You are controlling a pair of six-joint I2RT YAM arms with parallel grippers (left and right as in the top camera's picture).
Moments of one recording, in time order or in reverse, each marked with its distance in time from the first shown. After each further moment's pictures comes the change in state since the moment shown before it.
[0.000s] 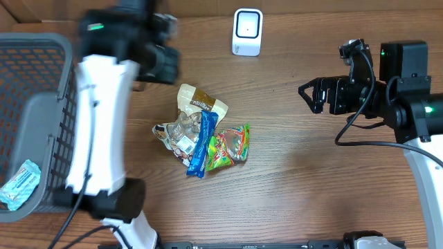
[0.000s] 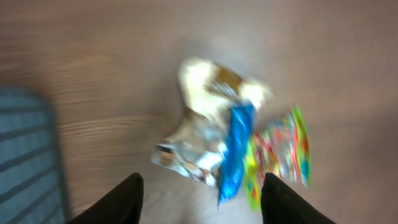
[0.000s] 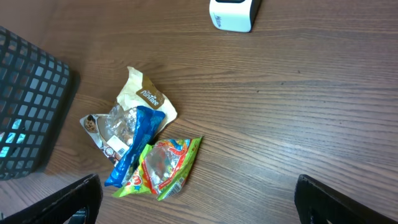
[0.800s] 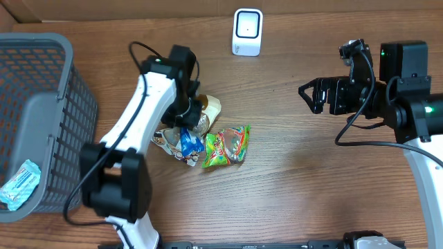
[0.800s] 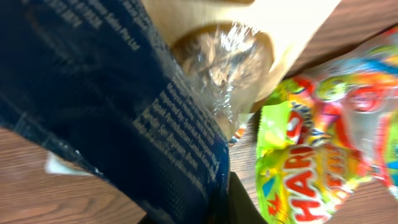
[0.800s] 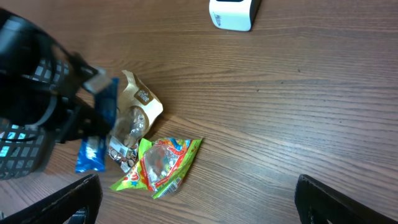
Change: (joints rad) left arm -0.127 0.040 -0.839 0.413 0.024 0.027; right arm 0.000 0.000 0.000 -0.003 0.000 0.000
